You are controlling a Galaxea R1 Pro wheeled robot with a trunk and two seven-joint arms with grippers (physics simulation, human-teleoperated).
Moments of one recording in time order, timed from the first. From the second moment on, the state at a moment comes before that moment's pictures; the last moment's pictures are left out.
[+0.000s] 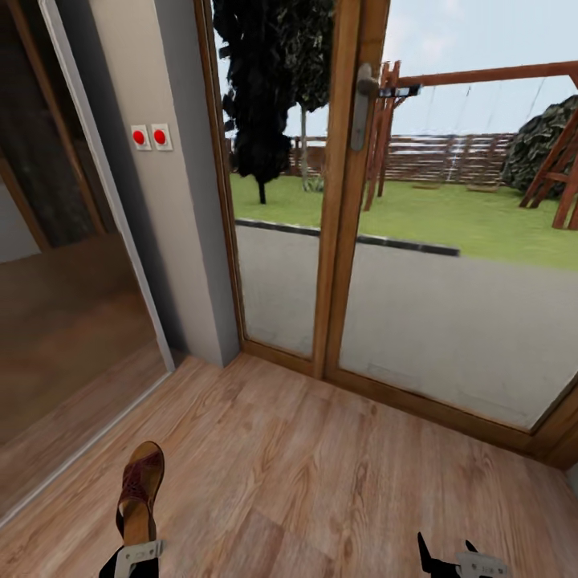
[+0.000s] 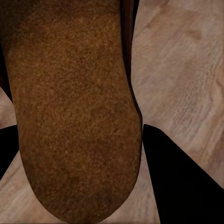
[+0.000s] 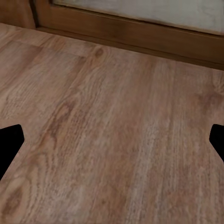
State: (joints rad) left arm -0.22 0.09 0.09 -0.39 0.08 -0.49 0.00; right arm -0.19 -0.12 -0.09 -0.39 -0.11 -0.68 0.05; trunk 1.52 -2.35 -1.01
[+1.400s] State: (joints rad) left arm -0.22 0.08 0.09 -0.38 0.08 -0.49 0.00; right arm -0.19 -0.10 -0.09 -0.36 -0.11 -0.68 -0.04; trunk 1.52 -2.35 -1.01
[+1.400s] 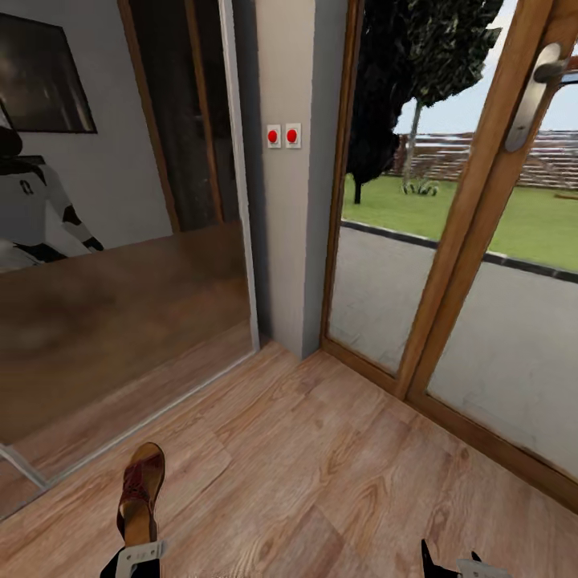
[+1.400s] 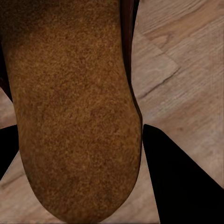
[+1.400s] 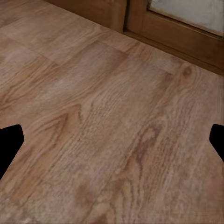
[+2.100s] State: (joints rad) left arm -0.22 0.08 0.09 -0.39 0.08 -0.49 0.00; right arm -0.19 -0.10 -0.08 -0.36 -0.10 -0.68 -0.07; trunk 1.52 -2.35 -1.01
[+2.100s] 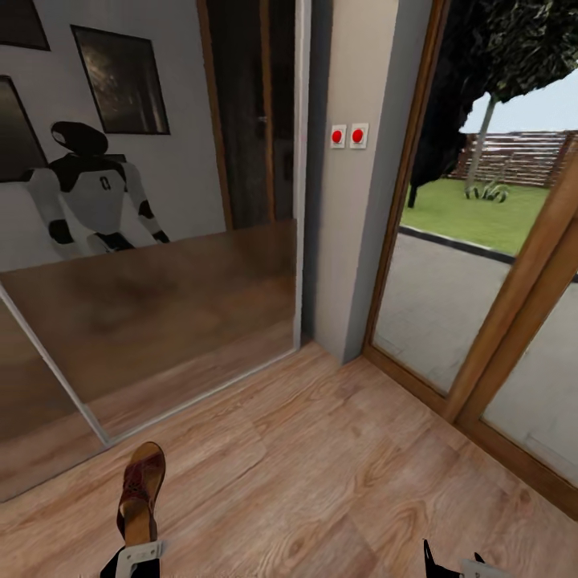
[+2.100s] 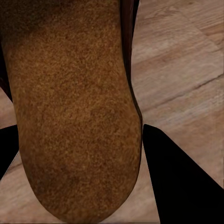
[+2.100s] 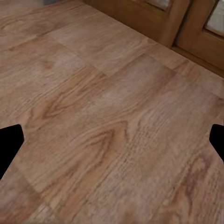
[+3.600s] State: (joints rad) left arm -0.22 0.08 0.09 -0.39 0.08 -0.49 0.00; right arm -0.19 -0.09 -0.08 -0.36 -0.10 -0.68 -0.07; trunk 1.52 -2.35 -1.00
